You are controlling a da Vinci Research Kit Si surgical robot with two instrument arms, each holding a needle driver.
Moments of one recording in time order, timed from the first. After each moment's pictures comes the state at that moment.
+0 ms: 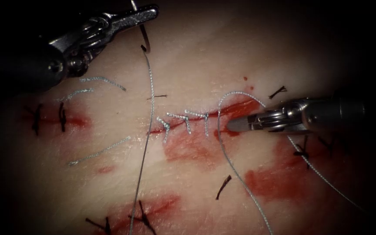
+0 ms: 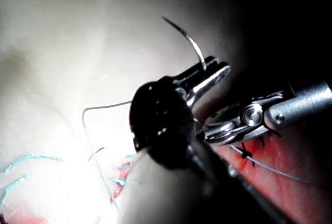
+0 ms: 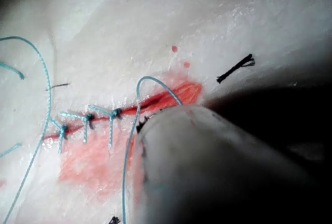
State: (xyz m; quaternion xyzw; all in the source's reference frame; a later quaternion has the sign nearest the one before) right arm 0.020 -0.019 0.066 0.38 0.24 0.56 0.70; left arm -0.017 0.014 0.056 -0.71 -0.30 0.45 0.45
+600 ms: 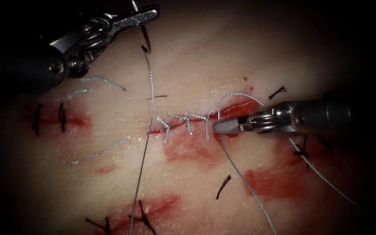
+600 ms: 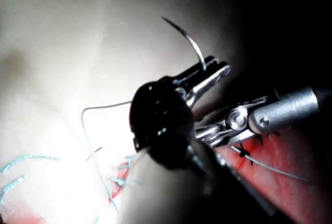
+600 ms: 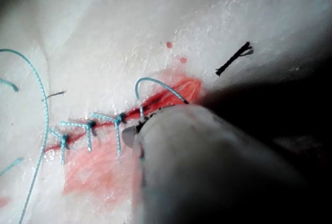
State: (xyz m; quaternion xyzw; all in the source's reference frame) right arm 0.022 -0.020 0.068 0.42 0.28 0.61 0.61; left arm -0.017 0.014 0.056 -0.71 -0.30 0.45 0.45
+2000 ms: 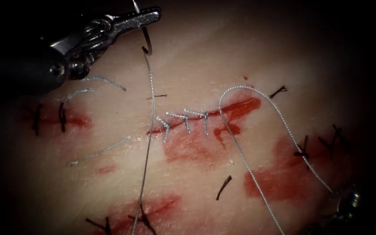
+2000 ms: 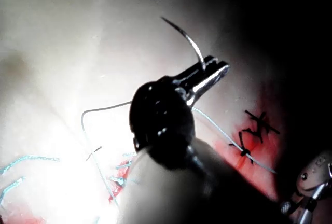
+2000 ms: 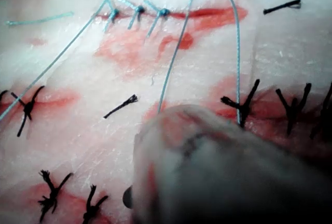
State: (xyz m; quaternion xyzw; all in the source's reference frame) right arm 0.013 -0.029 0.055 0.54 0.17 0.39 0.72; left arm -0.017 0.014 0.056 -0.70 -0.30 0.46 0.45
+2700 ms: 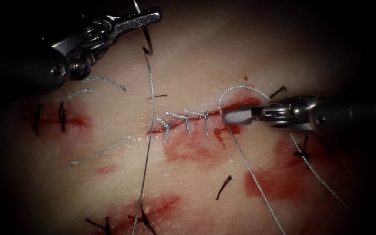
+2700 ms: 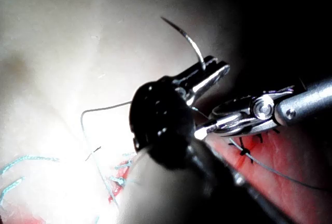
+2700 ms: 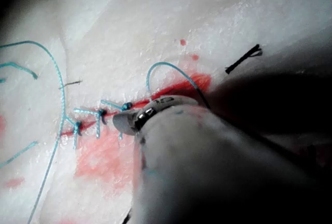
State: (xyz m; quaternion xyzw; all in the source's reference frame) right arm 0.021 -0.018 0.064 0.37 0.30 0.60 0.64; left arm -0.017 0.014 0.056 -0.70 -0.30 0.46 0.45
